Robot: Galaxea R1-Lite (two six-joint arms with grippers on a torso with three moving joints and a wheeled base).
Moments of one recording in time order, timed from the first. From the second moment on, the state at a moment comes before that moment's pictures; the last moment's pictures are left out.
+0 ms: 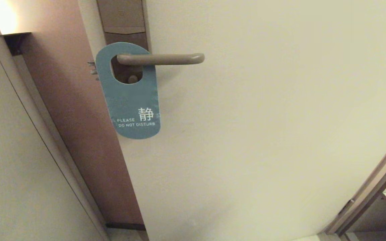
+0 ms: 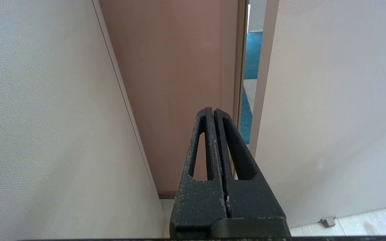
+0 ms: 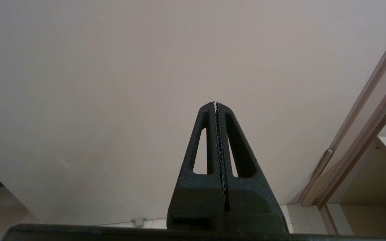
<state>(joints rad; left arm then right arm) 0.00 0.00 0.00 -0.01 -0.01 0.04 0.01 0.00 0.00 0.00 -0.02 0.03</state>
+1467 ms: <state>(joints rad) 0.00 0.03 -0.23 0.06 -0.08 0.04 0.01 0.00 0.00 0.00 -0.02 0.03</state>
